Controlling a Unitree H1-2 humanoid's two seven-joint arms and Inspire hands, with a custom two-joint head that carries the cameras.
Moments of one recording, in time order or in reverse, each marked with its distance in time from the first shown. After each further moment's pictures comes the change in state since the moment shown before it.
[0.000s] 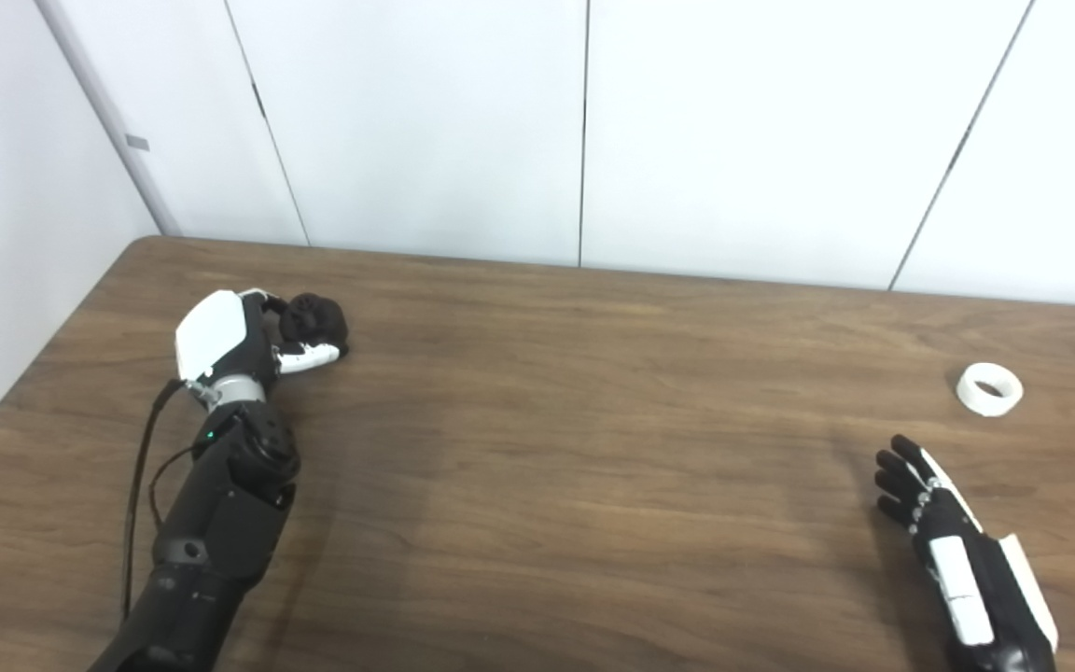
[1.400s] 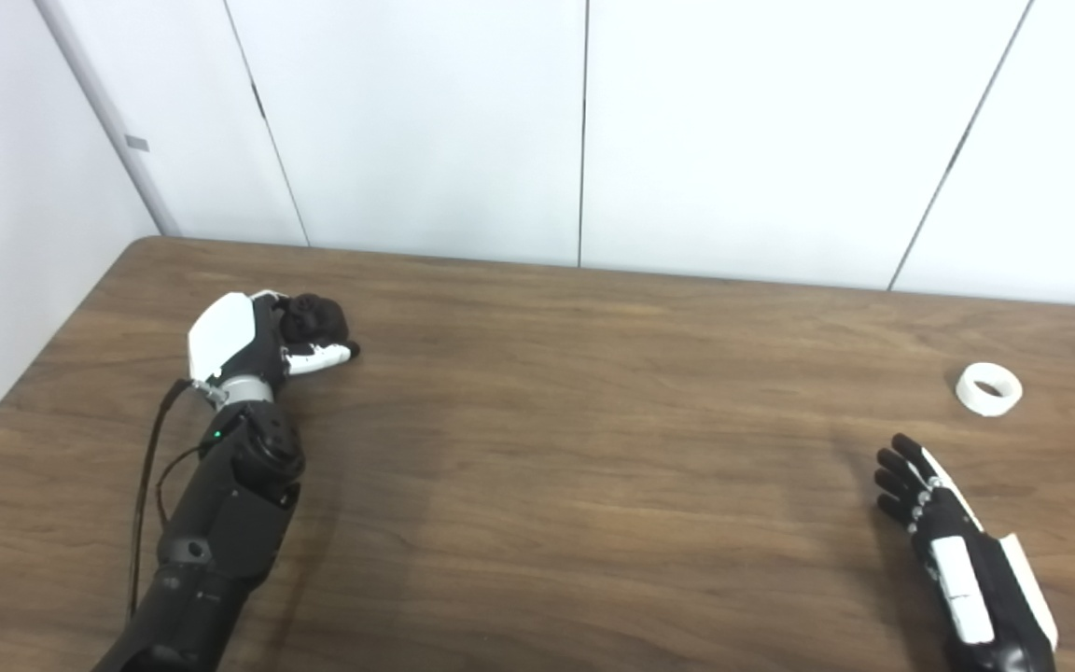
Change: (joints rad) left arm -0.003 -0.003 -0.016 0.000 0.004 0.003 -0.026; right arm -0.004 0.000 0.000 0.007 0.021 -0.002 -0.001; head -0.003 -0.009
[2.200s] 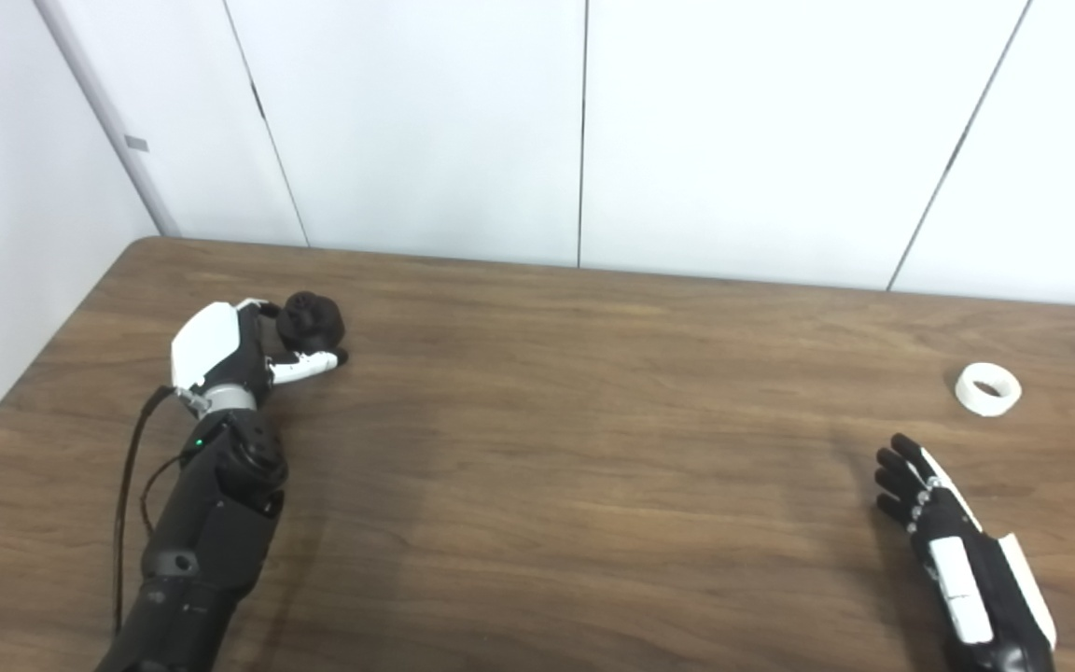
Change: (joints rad) left arm 0.022 -0.015 0.070 -0.028 0.031 0.005 -0.055; right arm -0.003 0.000 -0.001 0.007 0.000 -0.006 0.001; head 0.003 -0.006
